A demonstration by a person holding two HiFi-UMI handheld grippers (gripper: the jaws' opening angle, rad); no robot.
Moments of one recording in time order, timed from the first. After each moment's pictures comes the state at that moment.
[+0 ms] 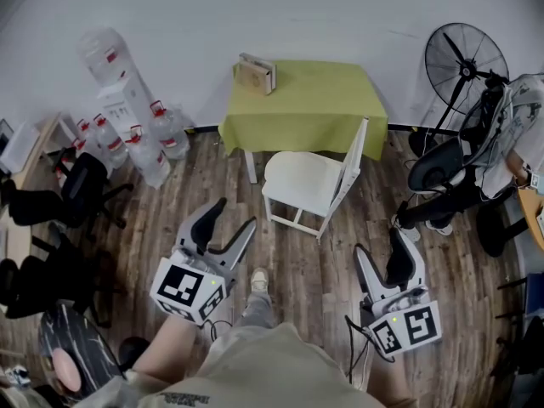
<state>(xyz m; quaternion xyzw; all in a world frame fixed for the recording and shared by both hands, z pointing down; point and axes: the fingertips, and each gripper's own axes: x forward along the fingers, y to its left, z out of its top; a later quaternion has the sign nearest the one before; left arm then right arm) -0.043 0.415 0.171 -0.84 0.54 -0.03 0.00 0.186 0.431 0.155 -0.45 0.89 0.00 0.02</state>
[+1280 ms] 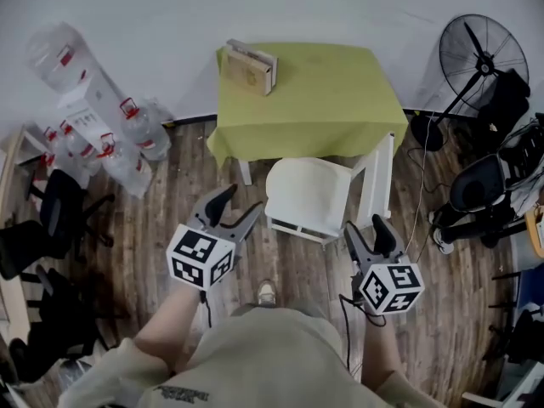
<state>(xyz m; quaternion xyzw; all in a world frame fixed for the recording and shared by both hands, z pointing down) -0.175 0.076 0.283 -0.87 0.47 -0.10 -0.12 0.059 0.094 0.291 -0.53 0.83 -0.16 -0.11</state>
